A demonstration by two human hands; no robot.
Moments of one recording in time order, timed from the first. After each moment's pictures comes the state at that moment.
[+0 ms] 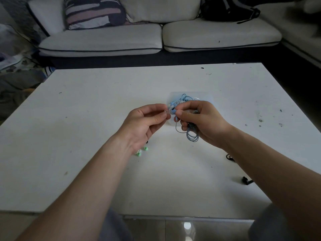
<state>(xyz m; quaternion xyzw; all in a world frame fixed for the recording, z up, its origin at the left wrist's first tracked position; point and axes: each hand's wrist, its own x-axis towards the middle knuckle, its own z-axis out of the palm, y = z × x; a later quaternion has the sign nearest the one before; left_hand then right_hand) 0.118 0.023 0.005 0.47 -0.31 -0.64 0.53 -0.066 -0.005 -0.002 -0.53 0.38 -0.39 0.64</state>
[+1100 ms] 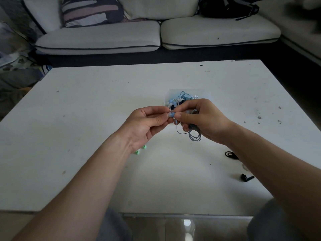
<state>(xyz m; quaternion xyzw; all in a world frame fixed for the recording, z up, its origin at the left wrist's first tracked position) 0.114 0.026 0.006 0.48 -0.32 -0.67 0.48 -0.078 -0.011 -0.008 -0.61 0.38 -0.34 0.60</state>
